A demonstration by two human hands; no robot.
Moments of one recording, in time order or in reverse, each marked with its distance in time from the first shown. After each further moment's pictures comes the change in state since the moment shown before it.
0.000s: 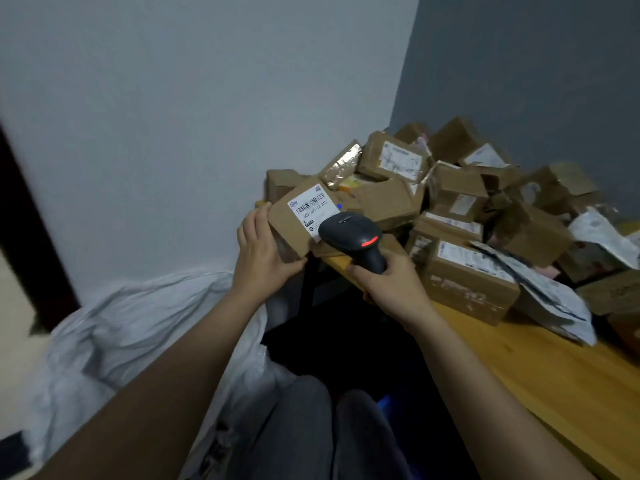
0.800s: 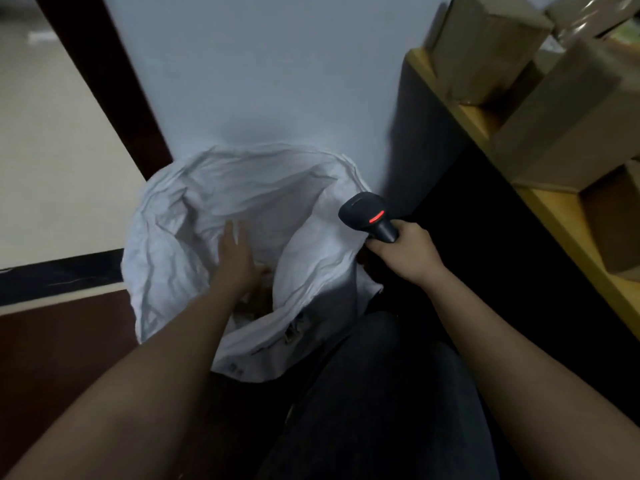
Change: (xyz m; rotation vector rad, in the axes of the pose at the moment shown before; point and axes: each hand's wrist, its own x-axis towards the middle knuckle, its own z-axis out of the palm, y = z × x) left_hand -0.161 -0.298 0.001 0.249 -0.425 -0.823; right_hand 0.091 0.118 0.238 -0.383 -0.508 0.114
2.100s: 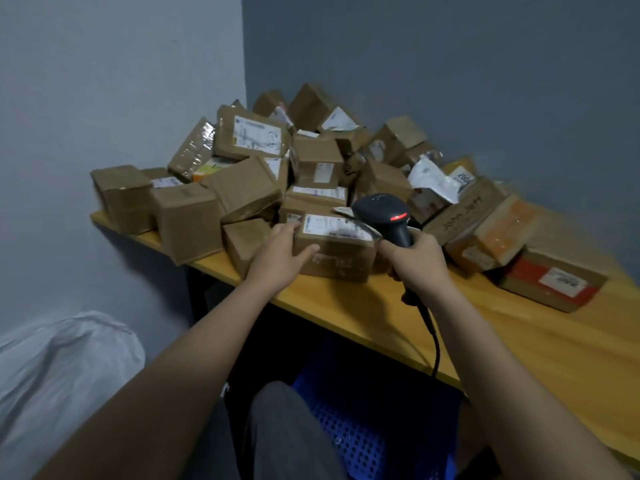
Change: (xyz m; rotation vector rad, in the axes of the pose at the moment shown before) left_hand -0.200 0.463 0.036 -0.139 -0.253 1.000; right_hand -0.309 0.114 -0.289 0.454 0.859 0.343
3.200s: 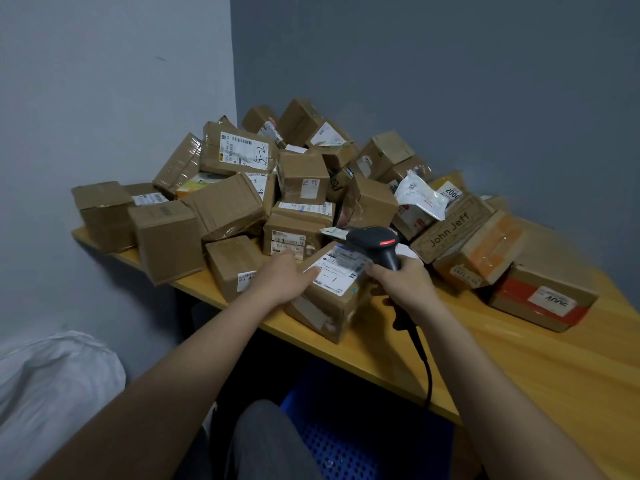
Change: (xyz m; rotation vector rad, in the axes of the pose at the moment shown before) left_hand 0.011 0.042 0.006 0.107 -0.269 -0.221; right_hand 0.031 0.025 -0.010 -0.003 -0.056 0.079
